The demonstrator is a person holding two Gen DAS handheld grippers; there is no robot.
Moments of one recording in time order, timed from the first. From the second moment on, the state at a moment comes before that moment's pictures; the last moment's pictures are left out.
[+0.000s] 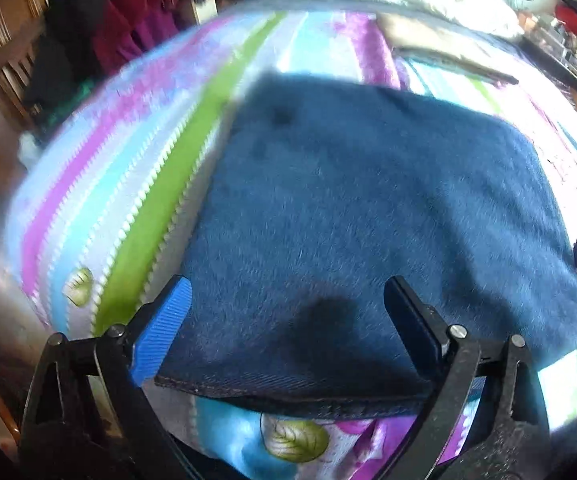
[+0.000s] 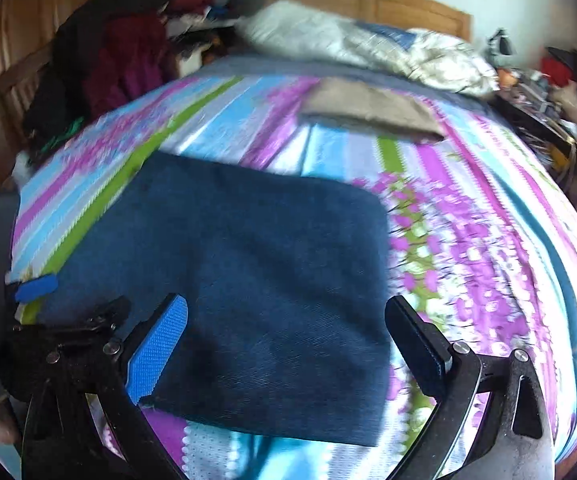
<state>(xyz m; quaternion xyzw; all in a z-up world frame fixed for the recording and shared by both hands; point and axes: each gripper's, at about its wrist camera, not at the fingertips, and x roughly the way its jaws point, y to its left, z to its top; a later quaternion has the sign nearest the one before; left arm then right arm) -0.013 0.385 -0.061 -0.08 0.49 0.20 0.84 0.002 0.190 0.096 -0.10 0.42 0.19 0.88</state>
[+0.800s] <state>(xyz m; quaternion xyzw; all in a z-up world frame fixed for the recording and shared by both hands) -0.010 0.391 -0.084 -0.10 0.52 0.19 0.83 0.013 0.202 0.041 -0.14 0.45 0.21 0.86</state>
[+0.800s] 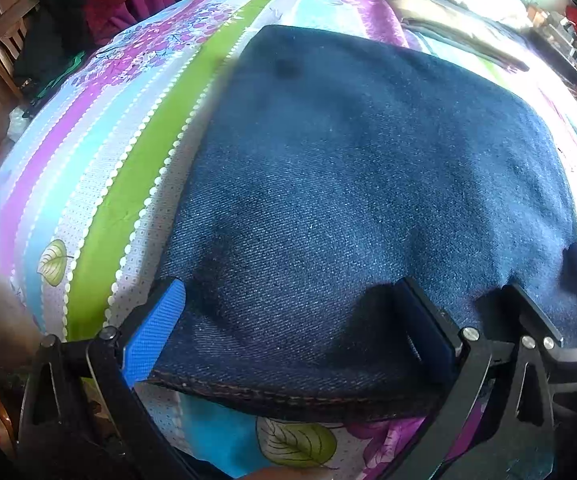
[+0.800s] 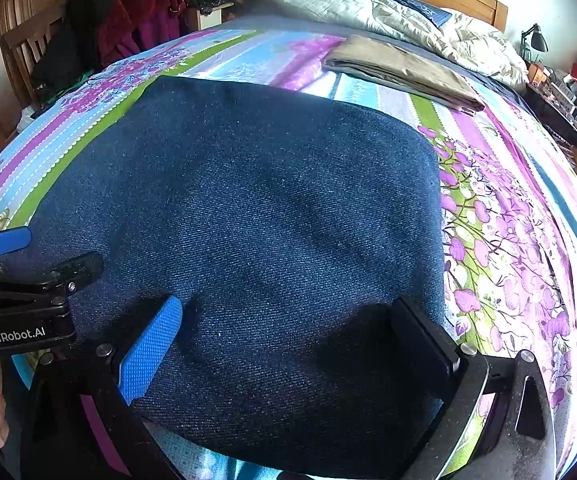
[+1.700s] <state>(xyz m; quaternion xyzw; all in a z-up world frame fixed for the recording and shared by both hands) -0.007 0.393 -0.088 -0.11 0.52 0.19 0.83 0.018 0.210 0.038 -0.14 0.44 0.20 0.86</state>
